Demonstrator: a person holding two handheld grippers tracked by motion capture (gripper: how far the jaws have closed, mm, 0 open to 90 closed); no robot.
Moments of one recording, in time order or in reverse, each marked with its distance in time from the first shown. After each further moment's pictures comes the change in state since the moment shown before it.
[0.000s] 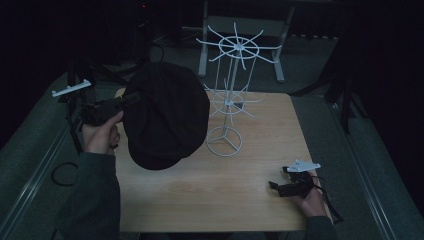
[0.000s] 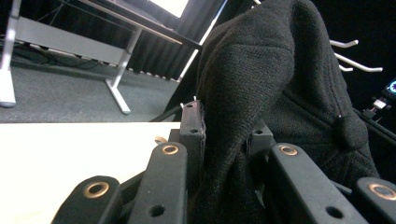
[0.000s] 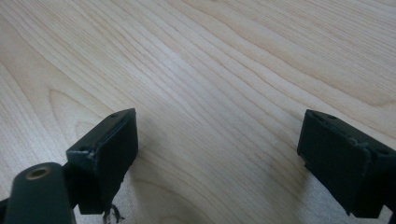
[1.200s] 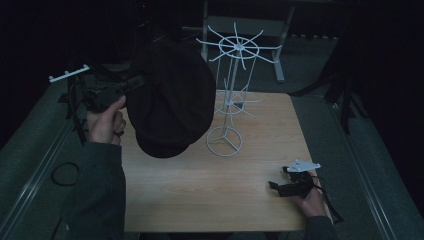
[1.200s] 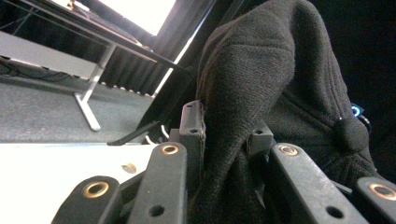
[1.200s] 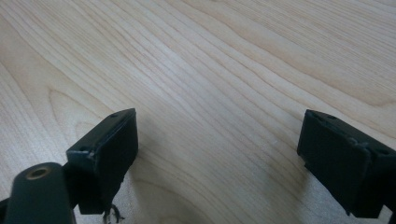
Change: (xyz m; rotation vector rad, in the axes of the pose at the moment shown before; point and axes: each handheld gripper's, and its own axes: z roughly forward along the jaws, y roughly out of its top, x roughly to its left) left arm -0.015 0.027 0.014 -0.073 -0.107 -0.048; right arm 0.000 0.000 0.000 0.000 -0.001 0.000
